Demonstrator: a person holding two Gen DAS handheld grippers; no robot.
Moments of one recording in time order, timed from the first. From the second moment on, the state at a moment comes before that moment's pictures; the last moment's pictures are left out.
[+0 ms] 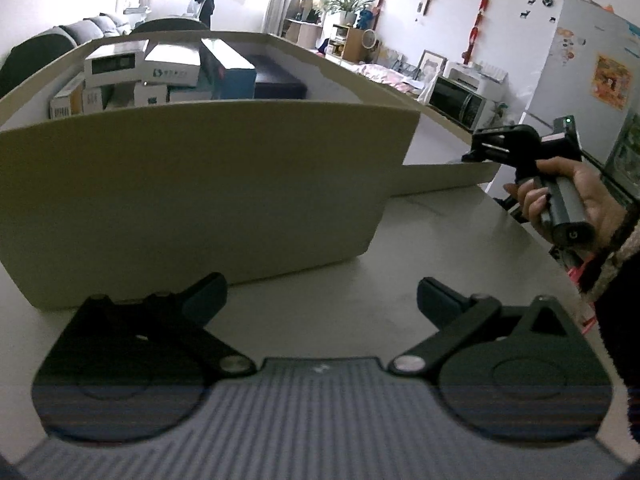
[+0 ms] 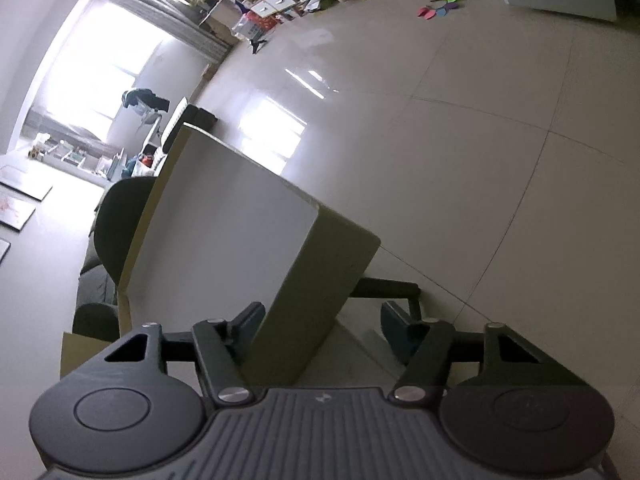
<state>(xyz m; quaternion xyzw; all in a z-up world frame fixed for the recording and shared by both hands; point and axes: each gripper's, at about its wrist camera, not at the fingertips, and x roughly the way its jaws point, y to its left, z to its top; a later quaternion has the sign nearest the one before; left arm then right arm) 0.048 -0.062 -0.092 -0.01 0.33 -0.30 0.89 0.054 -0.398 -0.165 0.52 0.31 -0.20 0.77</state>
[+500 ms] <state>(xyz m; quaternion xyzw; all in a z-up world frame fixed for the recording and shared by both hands) 0.037 -0.053 -0.080 -0.01 0.32 -0.30 0.90 0.020 -0.396 -0.152 0.51 0.26 -0.23 0.79</state>
